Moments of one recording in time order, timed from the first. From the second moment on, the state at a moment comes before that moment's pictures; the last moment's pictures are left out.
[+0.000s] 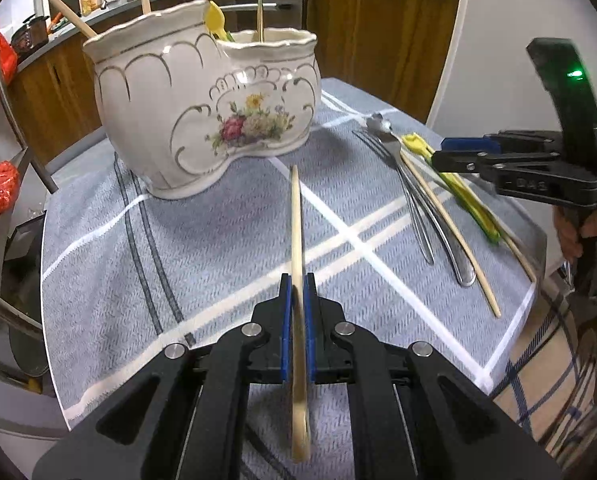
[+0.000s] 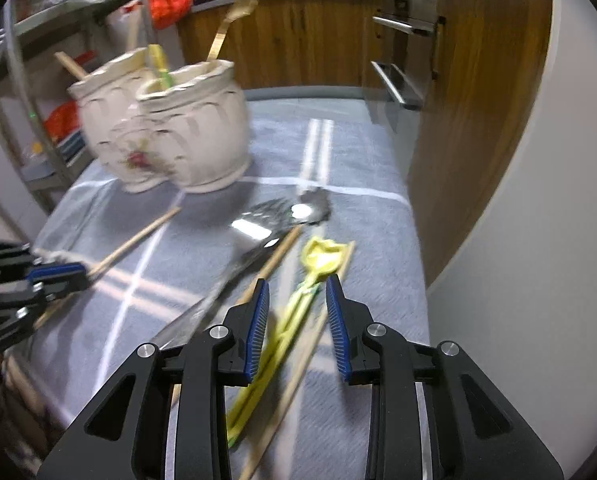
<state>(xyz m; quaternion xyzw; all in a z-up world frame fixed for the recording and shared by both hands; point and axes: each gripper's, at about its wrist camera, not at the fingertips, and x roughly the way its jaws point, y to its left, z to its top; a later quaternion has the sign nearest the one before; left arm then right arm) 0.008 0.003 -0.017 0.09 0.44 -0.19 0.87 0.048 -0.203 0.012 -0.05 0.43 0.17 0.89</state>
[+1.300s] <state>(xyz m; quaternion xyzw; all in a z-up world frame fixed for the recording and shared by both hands) 0.008 0.049 0.070 0.00 0.20 -0.19 0.96 0.071 -0.170 0.097 0.08 0.25 0.28 0.92</state>
